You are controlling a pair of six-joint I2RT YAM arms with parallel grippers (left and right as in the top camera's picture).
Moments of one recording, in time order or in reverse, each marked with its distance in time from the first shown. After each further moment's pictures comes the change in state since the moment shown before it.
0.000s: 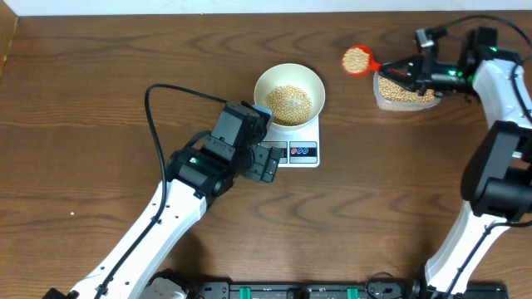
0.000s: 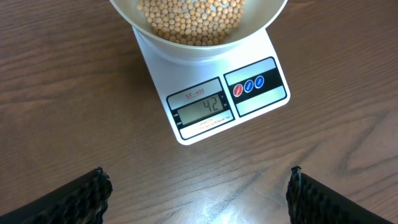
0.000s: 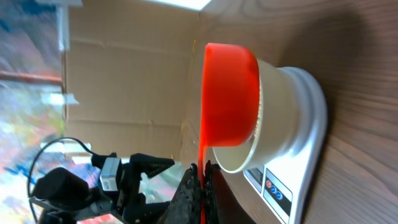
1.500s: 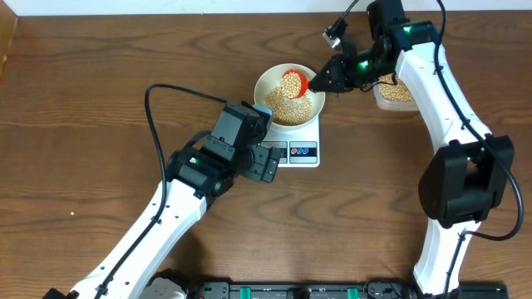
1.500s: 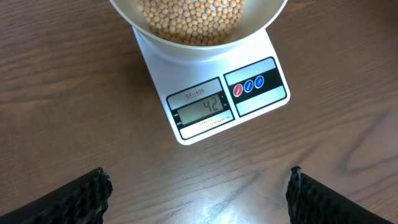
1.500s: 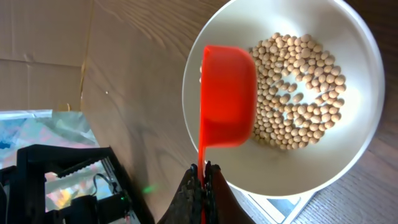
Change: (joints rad) left arm 0.000 0.000 0.000 0.000 0.000 0.000; right arm 0.396 -0.055 0.190 -0.128 0.531 0.024
